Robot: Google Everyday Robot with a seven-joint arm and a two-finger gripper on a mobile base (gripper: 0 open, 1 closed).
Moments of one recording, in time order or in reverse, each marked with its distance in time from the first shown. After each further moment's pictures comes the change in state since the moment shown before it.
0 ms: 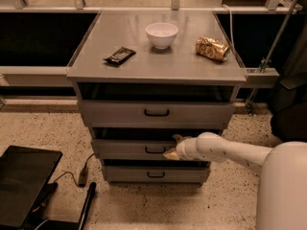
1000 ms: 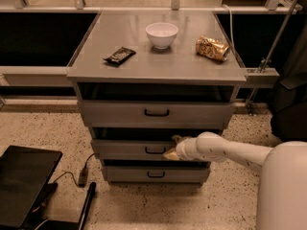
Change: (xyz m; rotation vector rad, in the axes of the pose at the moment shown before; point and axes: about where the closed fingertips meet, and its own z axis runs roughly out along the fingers) arm -0.002 -0.001 -0.002 0.000 0.000 0.000
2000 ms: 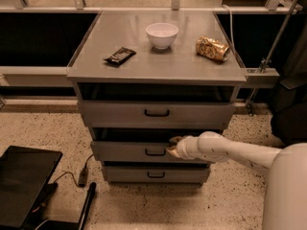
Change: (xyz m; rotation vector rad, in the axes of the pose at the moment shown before) arm -0.009 -0.004 -0.014 0.022 -0.013 -0.003
